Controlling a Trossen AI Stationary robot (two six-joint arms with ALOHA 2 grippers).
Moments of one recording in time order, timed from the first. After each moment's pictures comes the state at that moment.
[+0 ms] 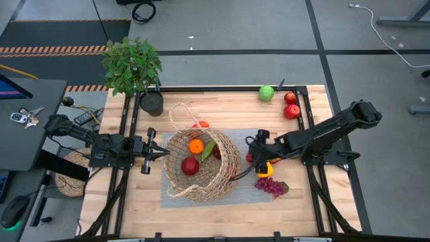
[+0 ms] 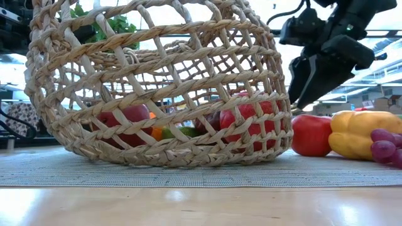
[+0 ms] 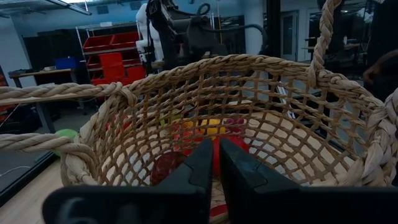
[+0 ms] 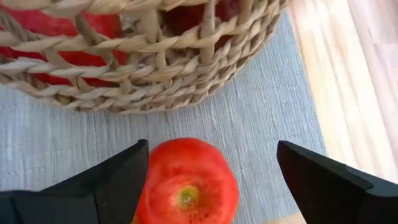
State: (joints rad) left arm -0.33 0.31 0.01 0.39 -0.27 0.12; right arm 0.27 1.32 0.75 -0.49 0.38 0.26
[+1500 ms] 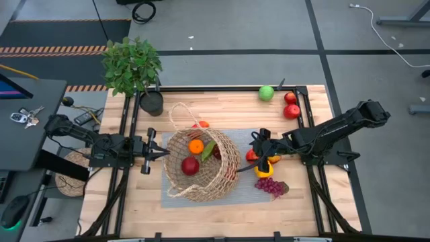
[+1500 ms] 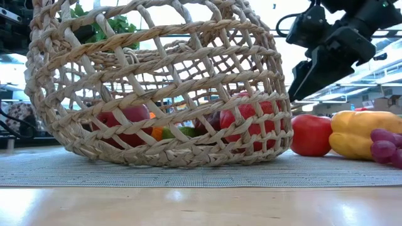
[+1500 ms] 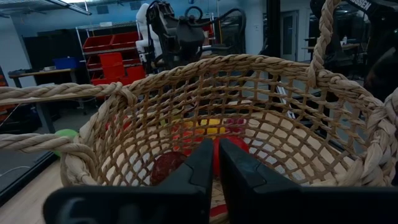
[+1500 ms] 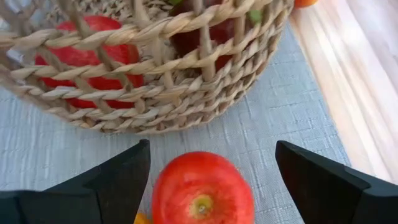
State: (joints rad) left arm -0.33 0.31 0.01 0.39 -0.27 0.12; right arm 0.23 1.19 0.61 -0.28 0.29 0.24
